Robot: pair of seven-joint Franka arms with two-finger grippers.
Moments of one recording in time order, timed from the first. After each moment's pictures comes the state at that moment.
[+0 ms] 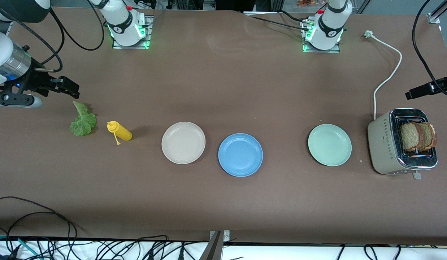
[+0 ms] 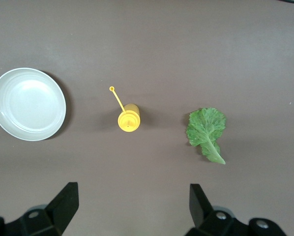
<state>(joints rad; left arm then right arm) 0.01 0.16 0.12 -1.42 -0.01 1.36 -0.16 0.02 0.05 0.09 -1.61 -0.04 1.62 0.16</state>
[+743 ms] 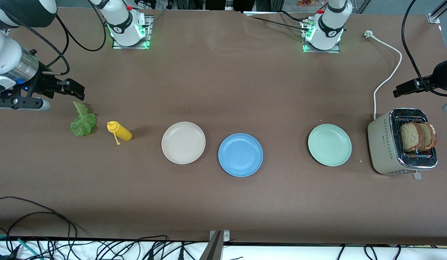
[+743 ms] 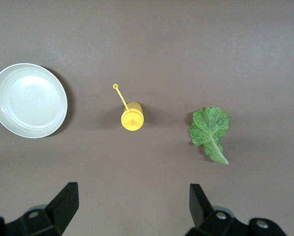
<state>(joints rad) 0.00 0.15 0.05 -1.41 -0.01 1.36 -0.16 0.03 0.07 0.09 -1.61 -0.04 1.62 0.16</state>
